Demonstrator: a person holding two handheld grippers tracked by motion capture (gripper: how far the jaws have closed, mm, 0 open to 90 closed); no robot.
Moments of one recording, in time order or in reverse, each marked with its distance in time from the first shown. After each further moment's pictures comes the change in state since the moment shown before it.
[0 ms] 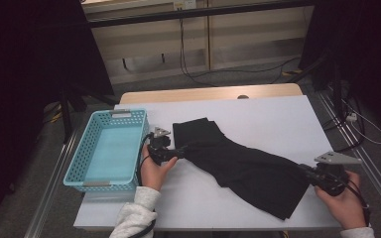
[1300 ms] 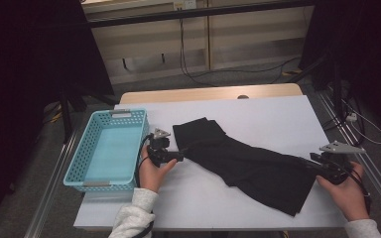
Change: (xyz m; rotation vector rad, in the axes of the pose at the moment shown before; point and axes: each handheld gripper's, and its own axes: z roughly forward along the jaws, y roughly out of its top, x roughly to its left) left arm -0.002 -0.003 -0.003 0.023 -0.019 0.022; right arm -0.026 0.010 0.016 -0.017 -0.050 0.032
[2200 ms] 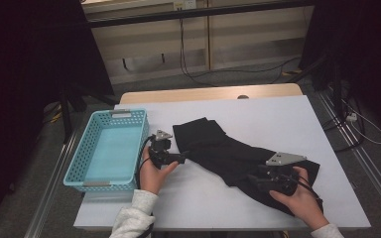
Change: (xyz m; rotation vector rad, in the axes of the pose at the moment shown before) left arm -0.006 -0.002 -0.001 0.013 -0.009 0.011; right arm 0.117 0.013 0.025 0.013 0.349 -0.163
